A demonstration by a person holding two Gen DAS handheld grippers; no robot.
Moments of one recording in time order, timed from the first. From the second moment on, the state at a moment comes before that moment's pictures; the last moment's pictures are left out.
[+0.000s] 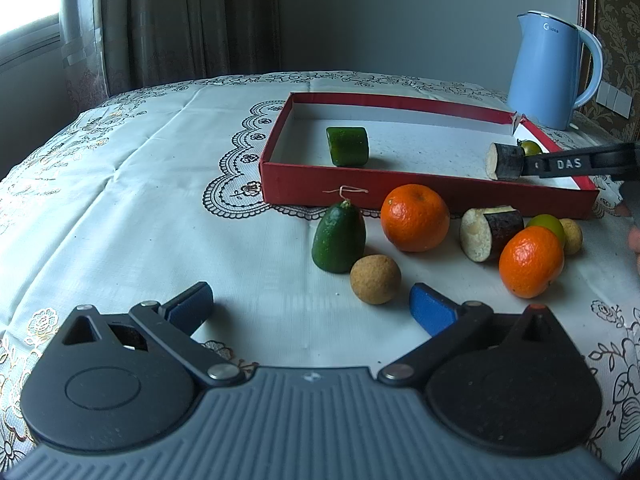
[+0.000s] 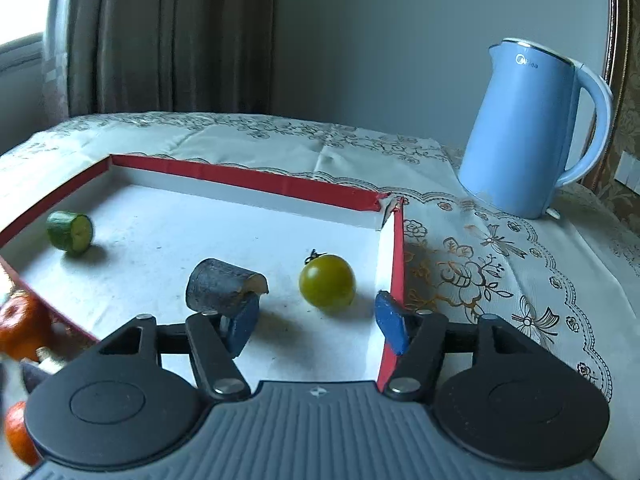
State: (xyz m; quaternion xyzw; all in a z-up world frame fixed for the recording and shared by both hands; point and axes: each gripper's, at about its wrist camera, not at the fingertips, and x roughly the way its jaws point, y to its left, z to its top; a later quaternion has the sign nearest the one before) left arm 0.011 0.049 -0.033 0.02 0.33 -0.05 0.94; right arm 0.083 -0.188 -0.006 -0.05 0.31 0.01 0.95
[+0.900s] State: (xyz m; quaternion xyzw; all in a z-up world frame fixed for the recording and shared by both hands) left arm -0.001 0.038 -0.027 0.02 0.31 -0.06 0.95; right arm -0.019 -0.208 -0.001 -0.05 0.21 -0.01 0.98
